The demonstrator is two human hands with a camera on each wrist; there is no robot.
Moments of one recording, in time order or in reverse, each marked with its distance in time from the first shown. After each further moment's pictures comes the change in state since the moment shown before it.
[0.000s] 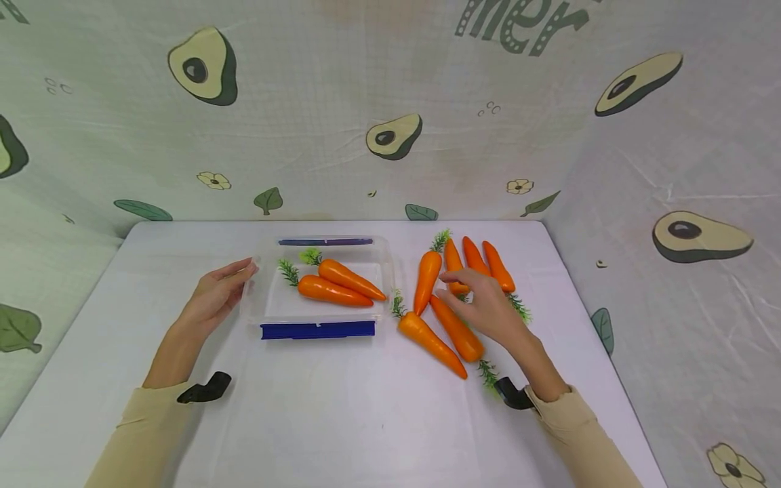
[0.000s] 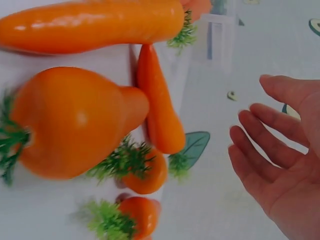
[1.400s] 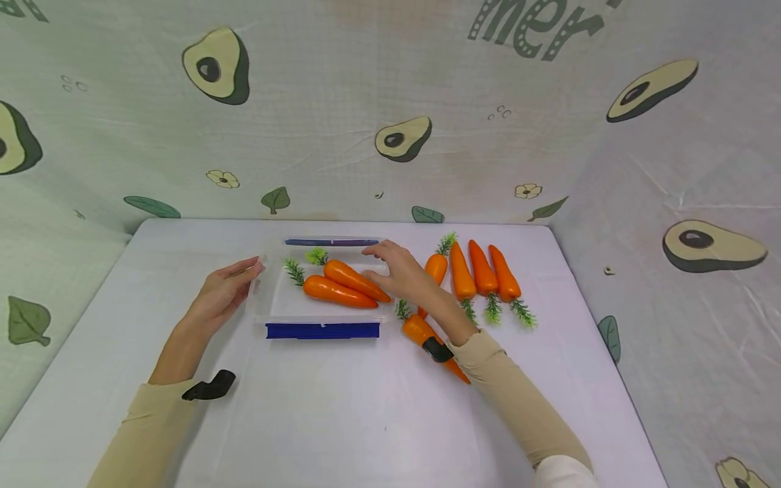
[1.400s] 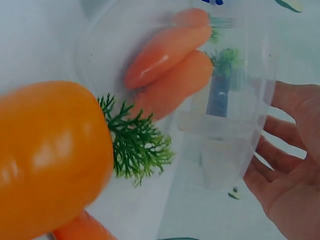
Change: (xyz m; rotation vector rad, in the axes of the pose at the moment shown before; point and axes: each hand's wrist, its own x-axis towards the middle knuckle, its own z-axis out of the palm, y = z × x) left_hand 0.001 -0.001 0.000 -0.033 0.009 0.007; right_hand 0.106 -0.050 0.078 0.187 -0.269 -0.057
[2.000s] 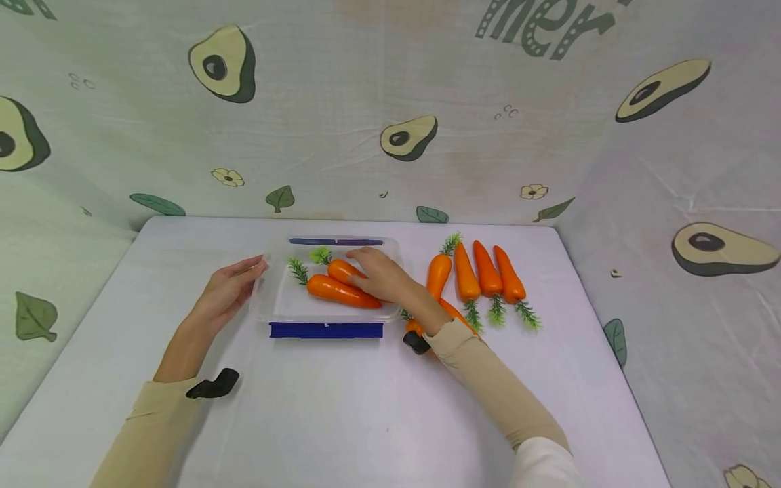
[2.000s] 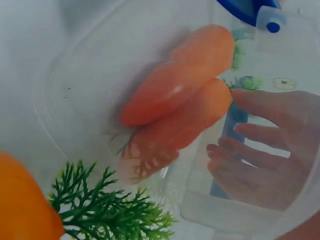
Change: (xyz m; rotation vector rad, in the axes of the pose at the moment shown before) left_hand 0.001 0.000 0.001 0.018 0.006 0.000; right_hand 0.032 -0.009 0.029 -0.179 -0.209 0.083
